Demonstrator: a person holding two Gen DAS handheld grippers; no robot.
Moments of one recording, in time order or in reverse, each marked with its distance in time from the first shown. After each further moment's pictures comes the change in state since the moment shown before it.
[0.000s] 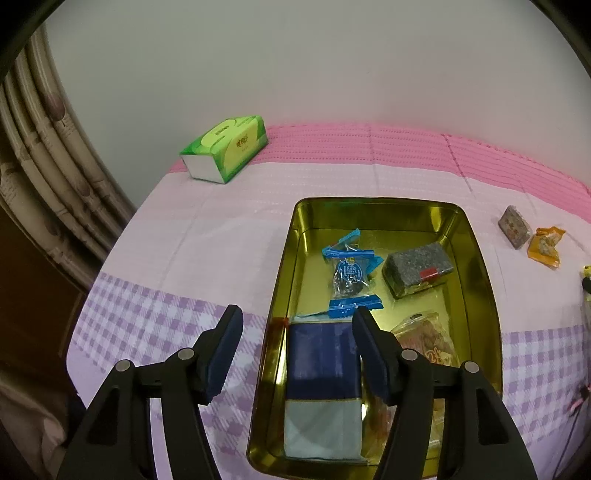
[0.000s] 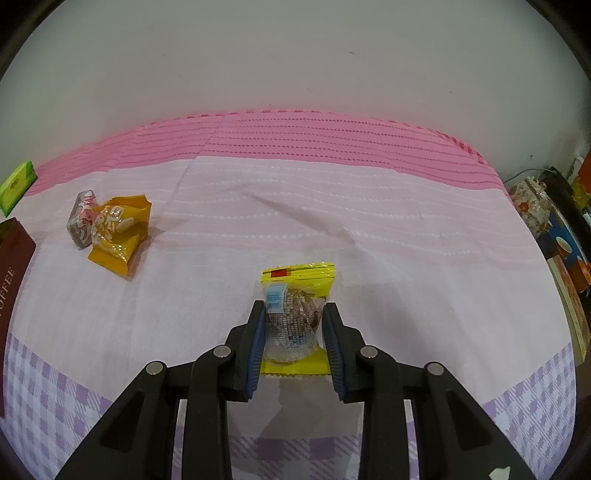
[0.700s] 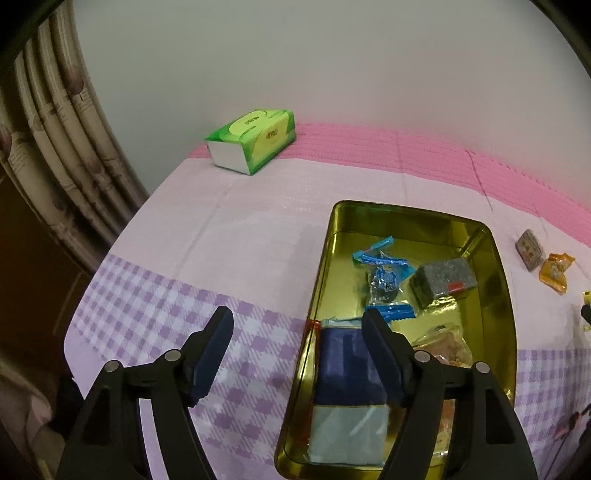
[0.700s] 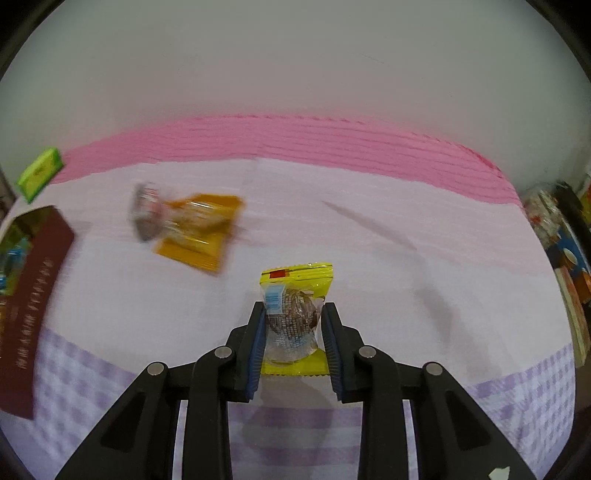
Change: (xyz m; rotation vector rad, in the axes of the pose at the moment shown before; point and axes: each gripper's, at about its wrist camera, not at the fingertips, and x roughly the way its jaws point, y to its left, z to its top) left arm 0.005 0.031 0.000 -0.098 0.007 0.017; right arm -0.035 0.059 0.007 -0.058 -0.008 0.091
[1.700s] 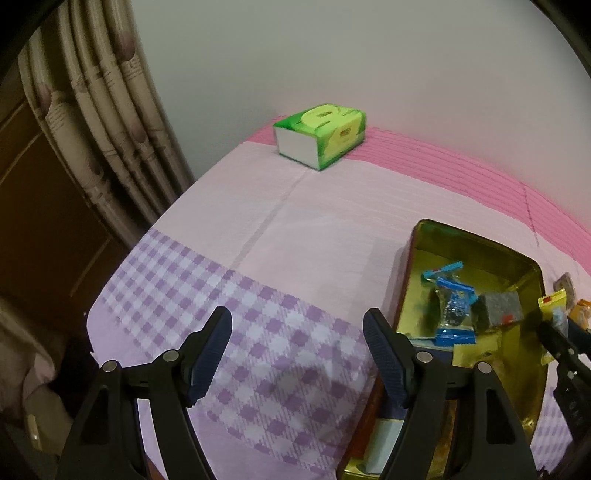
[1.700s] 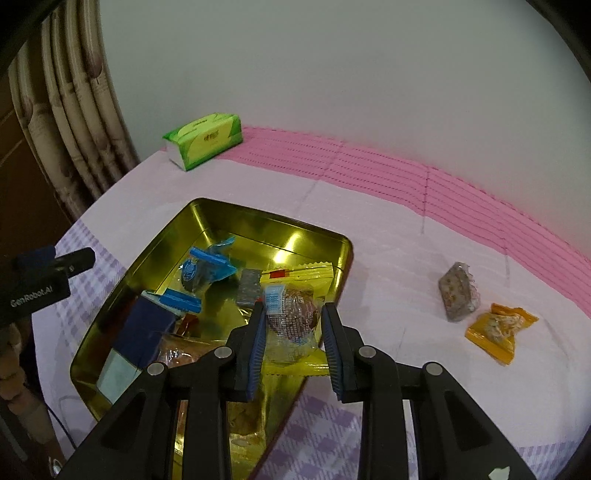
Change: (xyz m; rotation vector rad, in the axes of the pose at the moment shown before) left arm 0.008 0.050 0.007 -0.162 0.032 0.121; right arm -0.026 0.230 0.032 -0.306 -0.008 0.313
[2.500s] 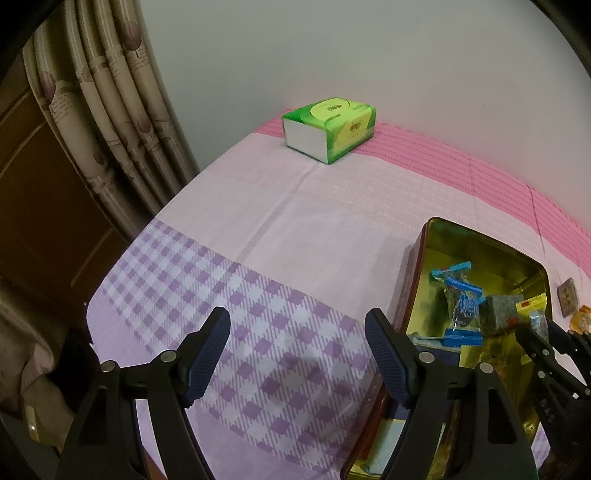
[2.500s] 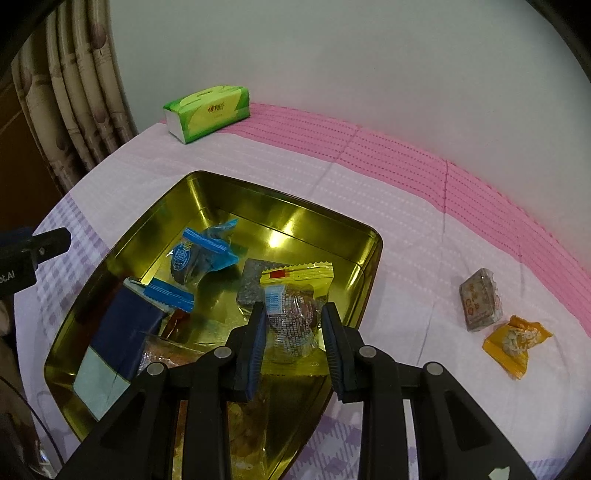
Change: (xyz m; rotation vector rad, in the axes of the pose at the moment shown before) left arm 0.003 0.005 -0.001 -0.021 0.023 0.000; right arm 0.027 0.013 -0.001 -0.062 0.055 -0.028
